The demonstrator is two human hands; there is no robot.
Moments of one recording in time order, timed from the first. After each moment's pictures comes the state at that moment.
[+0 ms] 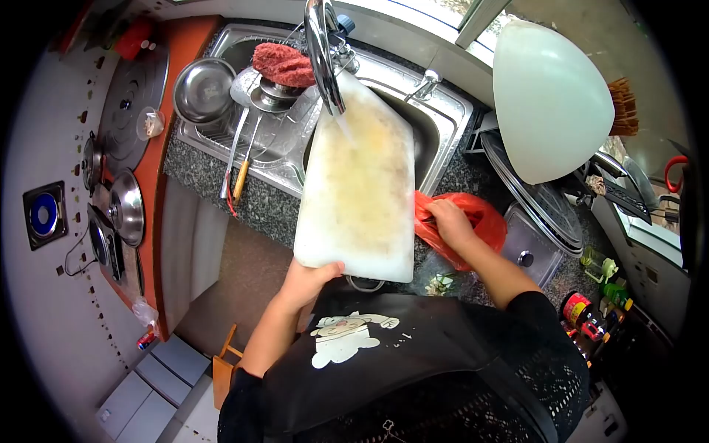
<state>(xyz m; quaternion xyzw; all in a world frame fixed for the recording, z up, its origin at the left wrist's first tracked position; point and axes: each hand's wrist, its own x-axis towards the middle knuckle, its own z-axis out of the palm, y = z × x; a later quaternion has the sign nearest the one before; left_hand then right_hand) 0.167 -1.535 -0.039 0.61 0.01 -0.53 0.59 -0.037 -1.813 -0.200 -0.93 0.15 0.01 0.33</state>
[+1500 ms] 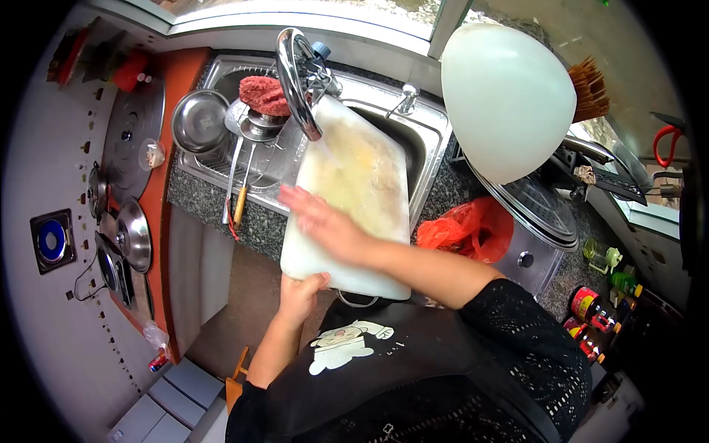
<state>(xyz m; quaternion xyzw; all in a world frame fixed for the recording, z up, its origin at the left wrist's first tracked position) 0.160 -1.548 -0.026 0.61 0.01 -0.44 0.65 0.147 -1.714 -0.060 -0.70 0.03 -0.10 0.71</state>
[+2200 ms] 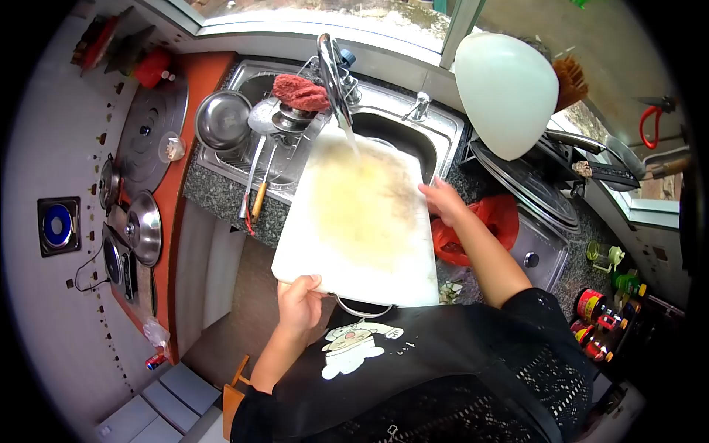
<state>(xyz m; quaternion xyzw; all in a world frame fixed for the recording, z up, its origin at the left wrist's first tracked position) 0.151 -1.500 0.011 0.52 0.05 -0.40 0.75 0.036 -1.824 -0.184 -0.45 0.49 0.04 0.75</state>
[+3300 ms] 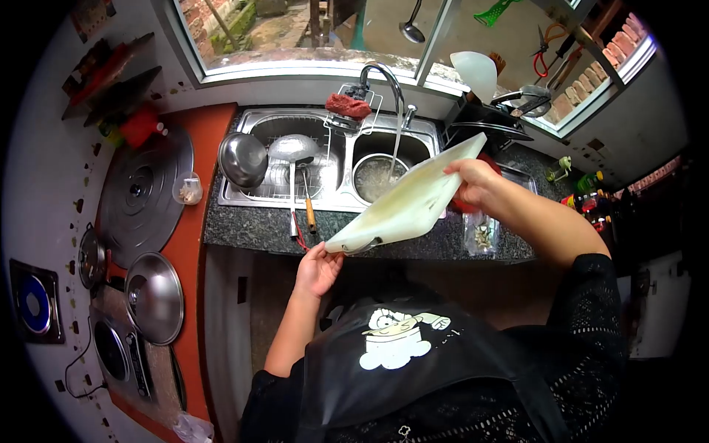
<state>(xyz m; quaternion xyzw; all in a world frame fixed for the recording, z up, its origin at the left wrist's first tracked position) 0.362 -1.293 -0.122 0.24 0.13 -0.69 0.67 0.134 -1.549 0.108 -0.30 0.60 -0.25 0.69</state>
